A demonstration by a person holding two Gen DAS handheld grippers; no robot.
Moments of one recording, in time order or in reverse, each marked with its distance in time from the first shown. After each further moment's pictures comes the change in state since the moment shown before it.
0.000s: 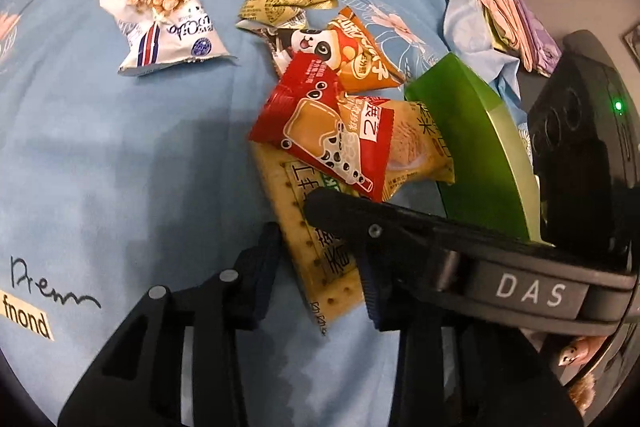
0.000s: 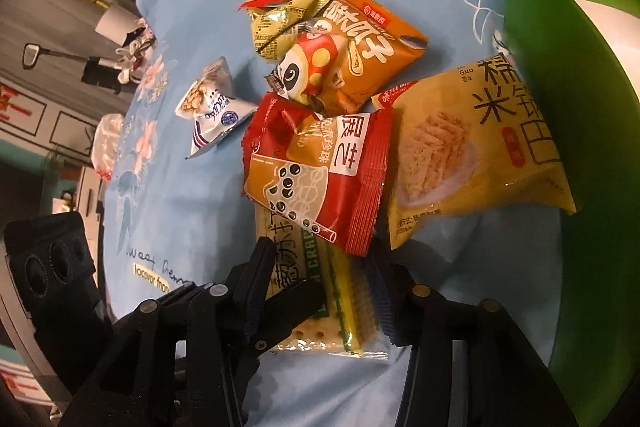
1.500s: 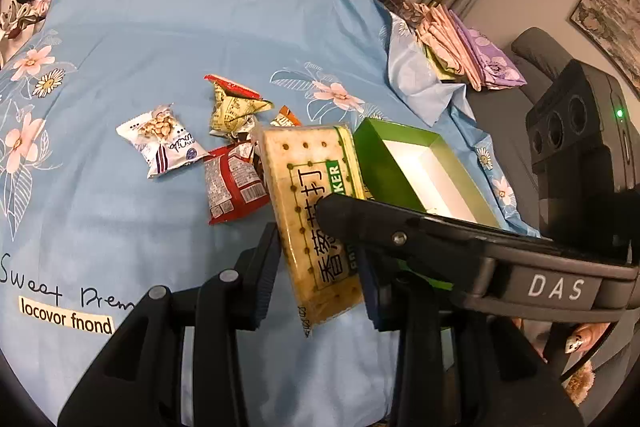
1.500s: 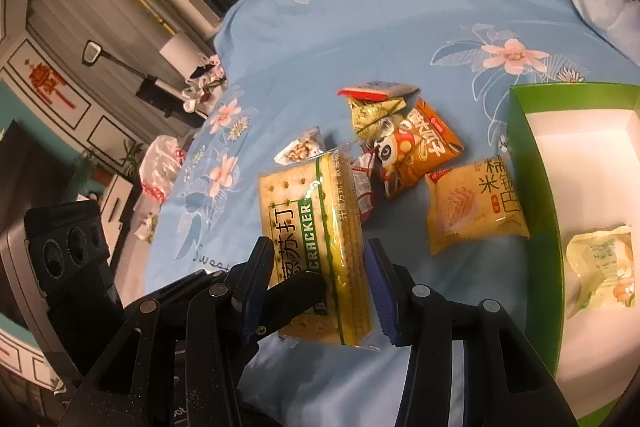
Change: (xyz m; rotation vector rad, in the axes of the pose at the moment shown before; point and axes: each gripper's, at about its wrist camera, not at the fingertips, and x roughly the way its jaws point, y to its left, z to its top) left arm -0.075 -0.042 -0.001 0.165 -0.224 -0.039; right arm -0.090 0.049 -0.019 -0.144 -0.234 0.084
